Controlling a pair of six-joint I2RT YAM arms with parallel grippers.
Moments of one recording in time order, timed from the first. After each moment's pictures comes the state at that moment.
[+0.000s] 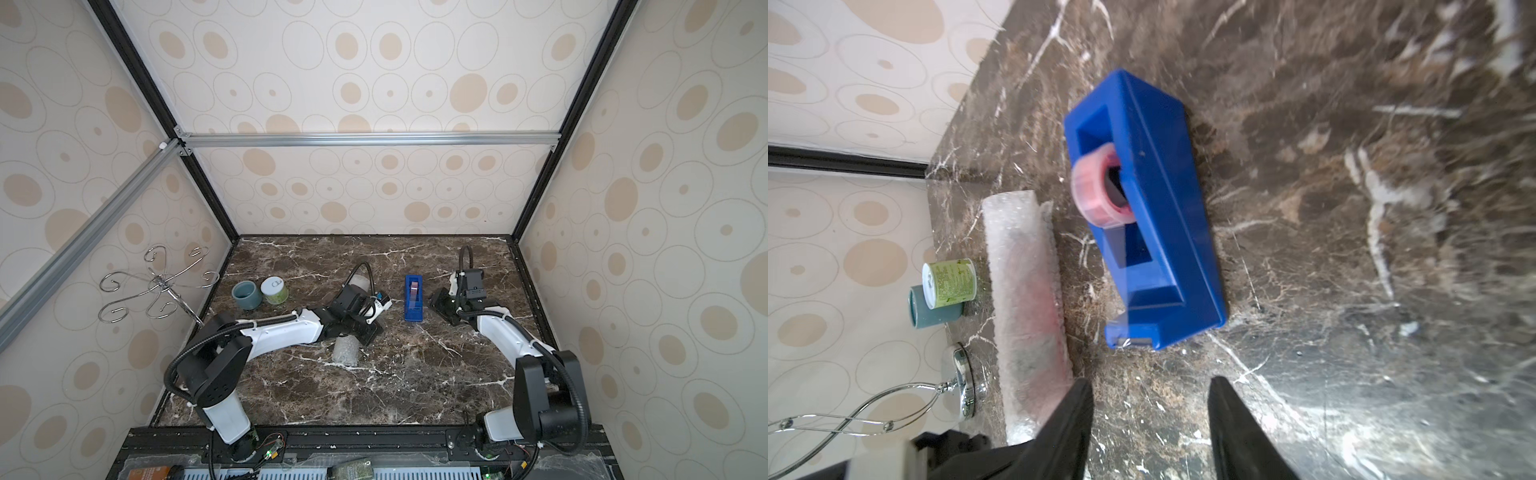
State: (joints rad) left arm -0.76 1.72 1.08 -0.23 0.24 0.01; right arm 0.14 1.38 0.87 -0.33 -0.38 0.71
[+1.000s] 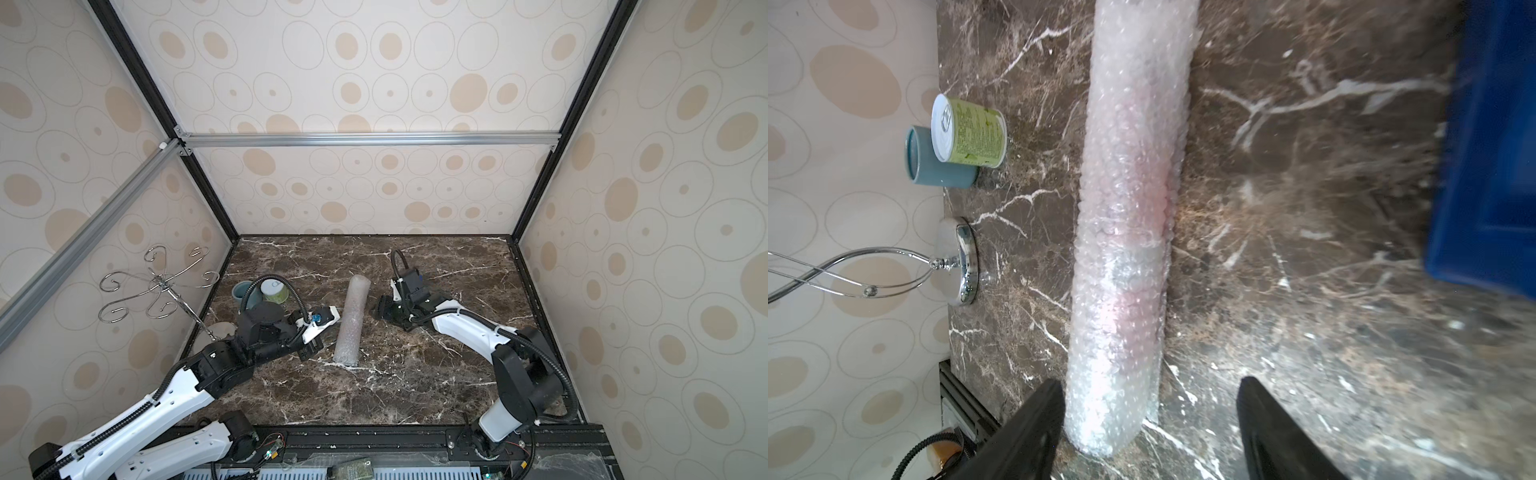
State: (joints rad) left arm -0.76 0.87 0.80 -0.41 0.08 0.43; right arm 0.62 1.60 1.06 -0.33 -0.29 0.80
